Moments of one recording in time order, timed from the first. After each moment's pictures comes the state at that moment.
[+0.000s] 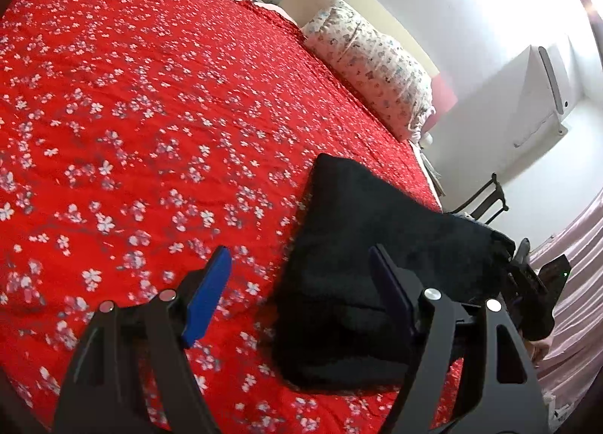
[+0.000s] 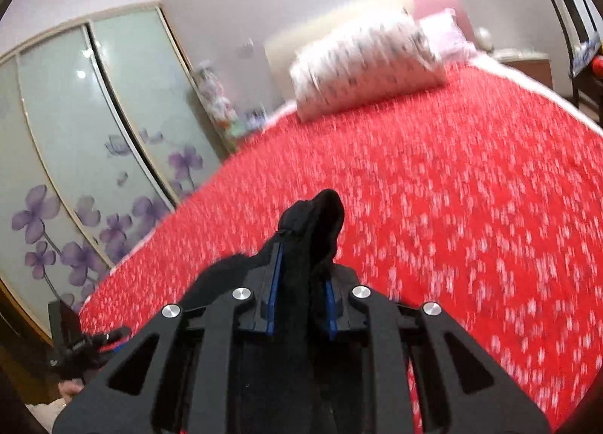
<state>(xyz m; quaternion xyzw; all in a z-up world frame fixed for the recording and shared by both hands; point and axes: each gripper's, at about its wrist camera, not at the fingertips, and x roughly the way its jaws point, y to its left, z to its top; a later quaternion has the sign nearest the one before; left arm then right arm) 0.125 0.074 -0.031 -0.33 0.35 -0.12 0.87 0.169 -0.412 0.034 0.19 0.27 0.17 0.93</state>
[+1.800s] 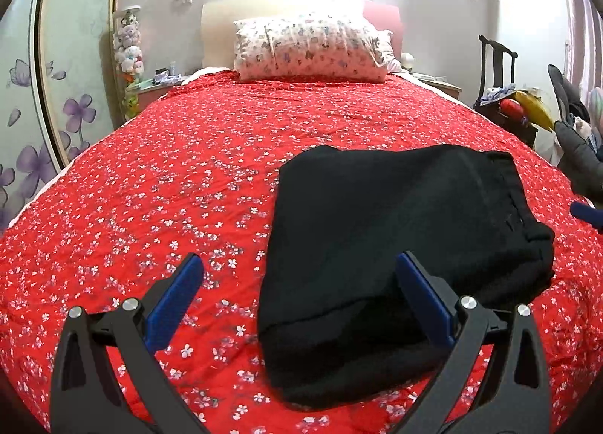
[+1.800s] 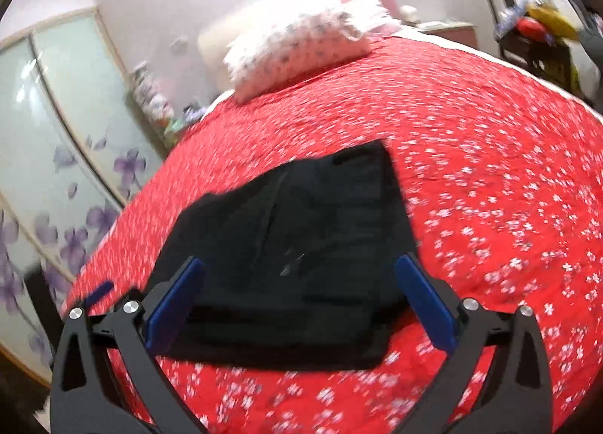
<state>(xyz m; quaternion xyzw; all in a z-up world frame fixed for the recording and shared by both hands) 0.111 -0.015 0.007 0.03 0.30 -0.11 0.95 0.085 -0.391 0.004 0.24 0.31 0.04 0.92</state>
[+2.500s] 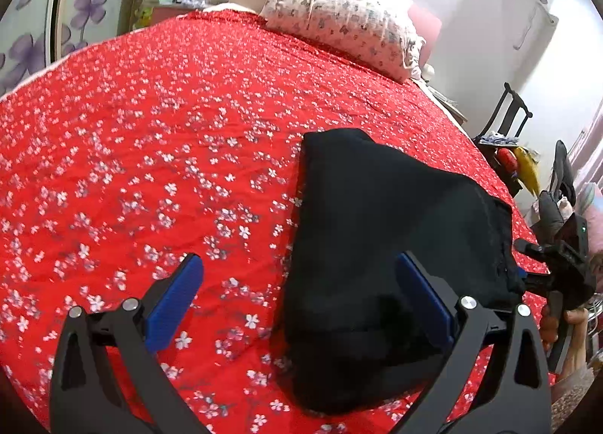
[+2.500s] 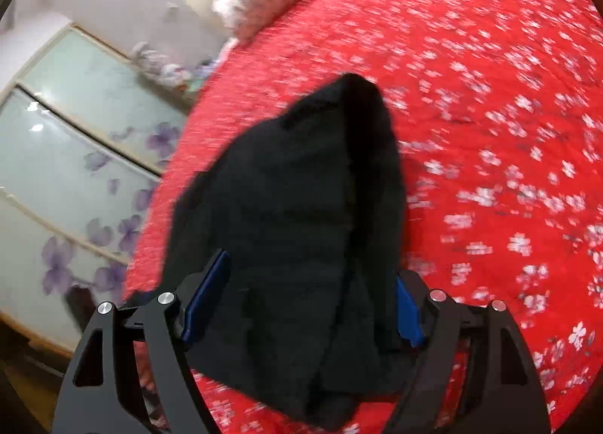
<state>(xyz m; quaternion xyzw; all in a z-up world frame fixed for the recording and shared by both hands) 0.149 0.037 -0.012 -0.14 0.39 -0.13 0.90 0.172 -0.446 -0.057 0.33 0.43 0.17 0.82</state>
